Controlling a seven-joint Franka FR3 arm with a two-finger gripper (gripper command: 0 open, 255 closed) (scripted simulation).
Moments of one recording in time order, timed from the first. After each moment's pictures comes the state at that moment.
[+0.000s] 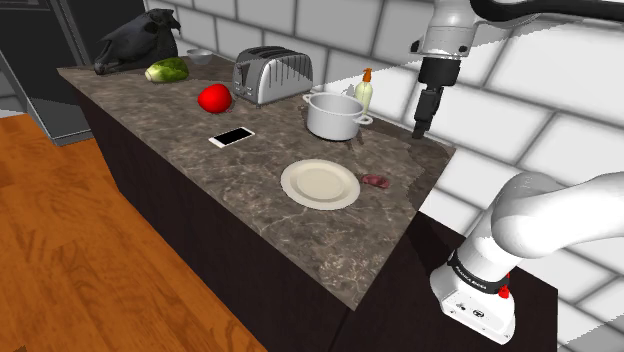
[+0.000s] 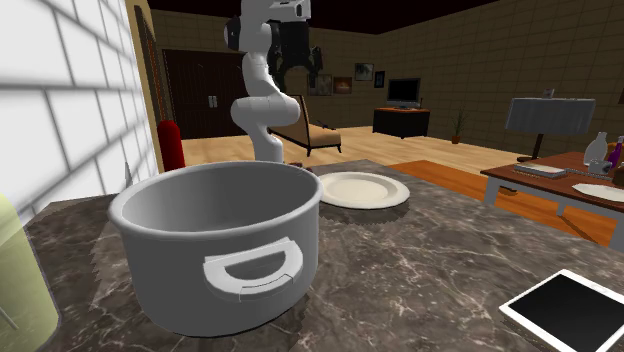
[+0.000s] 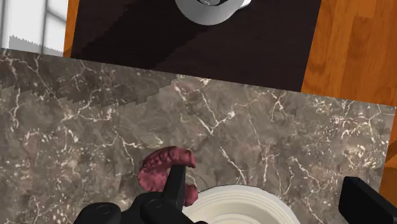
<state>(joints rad) -0.01 -0.82 0.01 -2.40 0.12 1.44 -0.15</state>
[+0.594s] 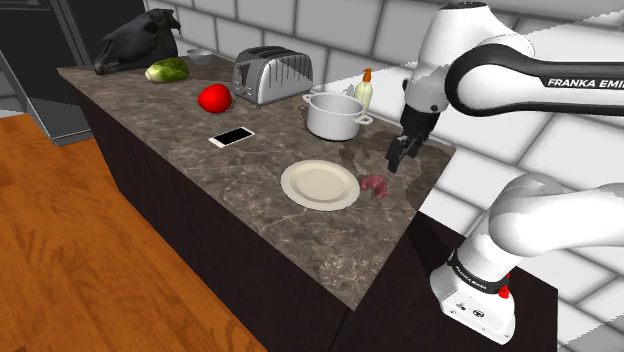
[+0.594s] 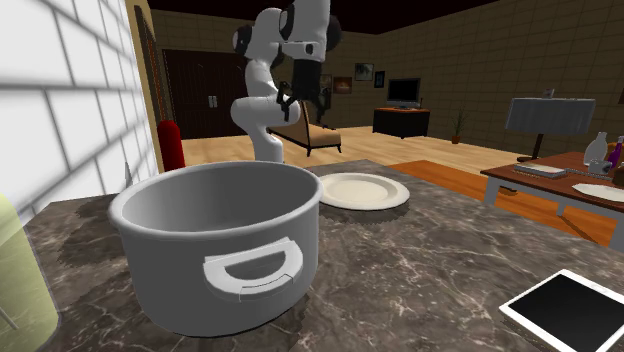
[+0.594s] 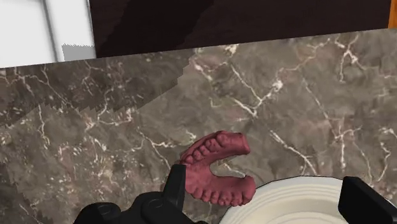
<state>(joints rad) -0.08 -0.96 0.25 -2.71 0.08 1.78 0.15</state>
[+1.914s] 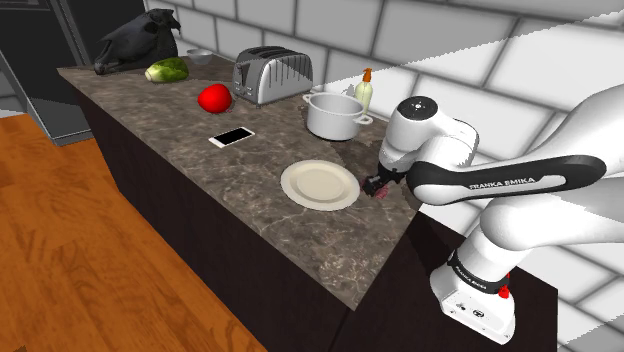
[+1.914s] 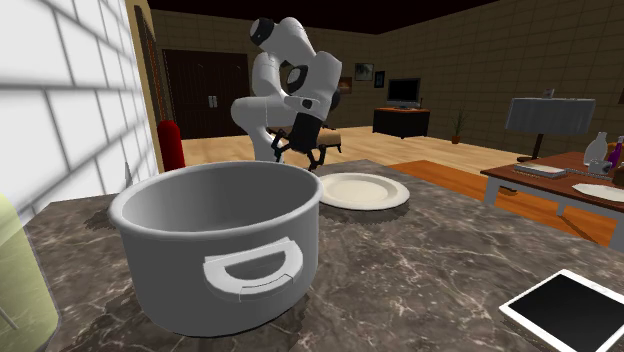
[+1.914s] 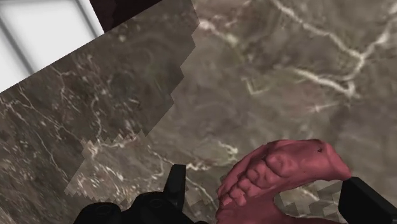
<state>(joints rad) -0.27 -0.82 0.62 -3.00 0.00 2.33 0.57</state>
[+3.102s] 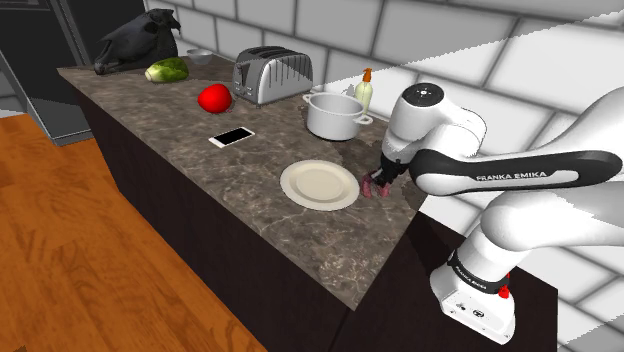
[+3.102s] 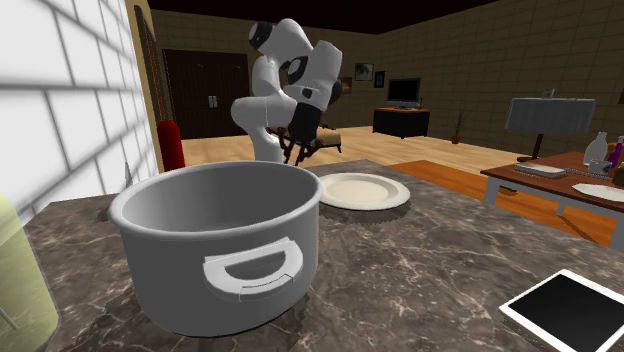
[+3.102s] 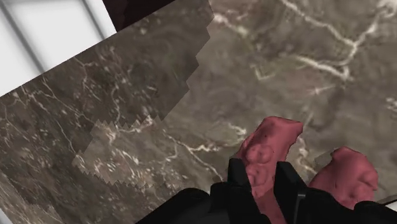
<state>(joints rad) -0.25 -0.88 0.58 -2.97 0.00 2.25 0.53</state>
